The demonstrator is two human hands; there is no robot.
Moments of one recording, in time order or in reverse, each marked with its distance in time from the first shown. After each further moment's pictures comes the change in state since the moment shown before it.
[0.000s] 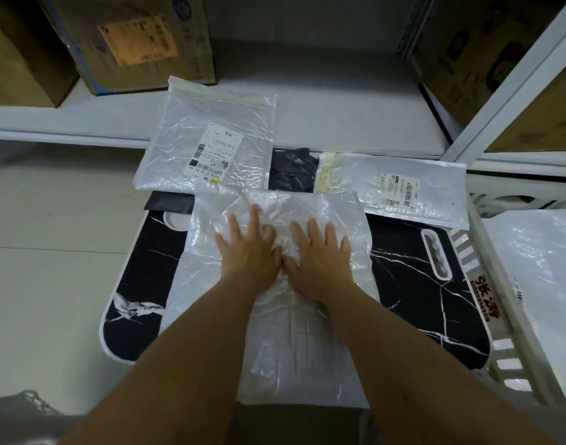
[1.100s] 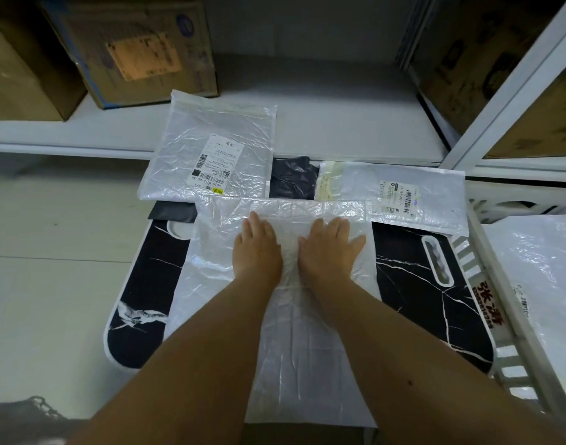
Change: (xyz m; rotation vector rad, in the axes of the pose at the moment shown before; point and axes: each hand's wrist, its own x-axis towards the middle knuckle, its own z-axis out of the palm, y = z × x) left_hand 0.010 0.013 -0.016 -0.103 -0.020 -0.084; right_hand 0.018 -0.015 -0.027 -0.089 0.031 0.329
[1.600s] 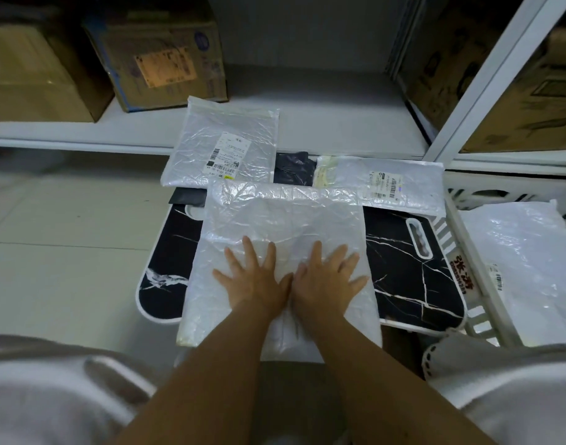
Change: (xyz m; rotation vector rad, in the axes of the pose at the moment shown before) left_hand -0.110 -0.009 0.022 -0.030 -0.103 -0.096; right_hand -0.118 0.004 0.024 0.223 0.042 0.143
